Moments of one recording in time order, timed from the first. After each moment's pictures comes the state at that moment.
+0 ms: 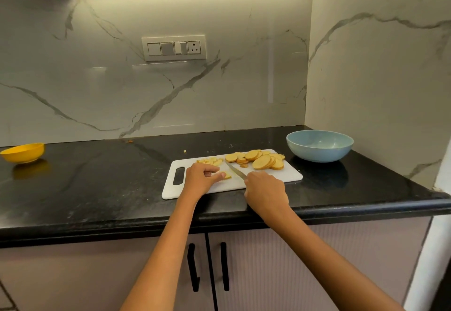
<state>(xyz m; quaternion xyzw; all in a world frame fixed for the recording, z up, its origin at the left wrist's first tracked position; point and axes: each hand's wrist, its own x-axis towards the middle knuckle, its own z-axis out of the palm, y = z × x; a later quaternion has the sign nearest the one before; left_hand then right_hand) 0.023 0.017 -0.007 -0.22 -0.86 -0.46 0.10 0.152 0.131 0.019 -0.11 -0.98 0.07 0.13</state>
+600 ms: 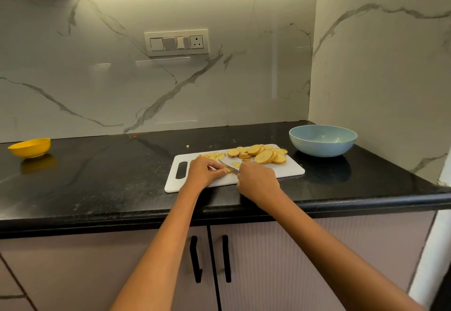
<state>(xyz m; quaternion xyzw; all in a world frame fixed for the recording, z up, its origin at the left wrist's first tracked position) 0.028 0.018 0.000 -0.23 -0.88 -0.40 0.10 0.141 0.121 0.027 -0.08 -0.99 0.07 0.13</state>
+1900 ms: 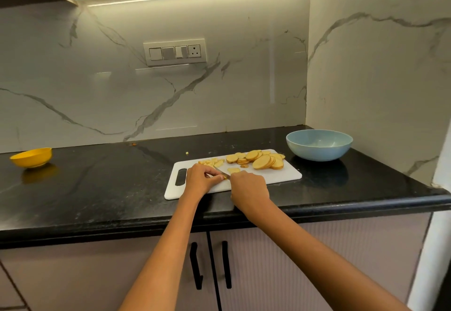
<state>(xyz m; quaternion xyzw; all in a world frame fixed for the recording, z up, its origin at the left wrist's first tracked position) 0.029 0.016 -0.003 -0.22 -0.88 -0.40 0.13 0.146 0.108 0.025 -0.06 -0.99 0.01 0.15</state>
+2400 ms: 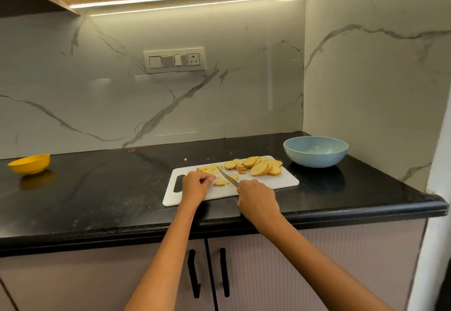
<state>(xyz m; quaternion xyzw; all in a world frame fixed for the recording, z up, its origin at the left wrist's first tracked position) 0.026 0.015 -0.008 -0.20 -0.86 -0.44 0.16 0.151 0.124 0.015 -0.08 -0.98 0.08 0.15</state>
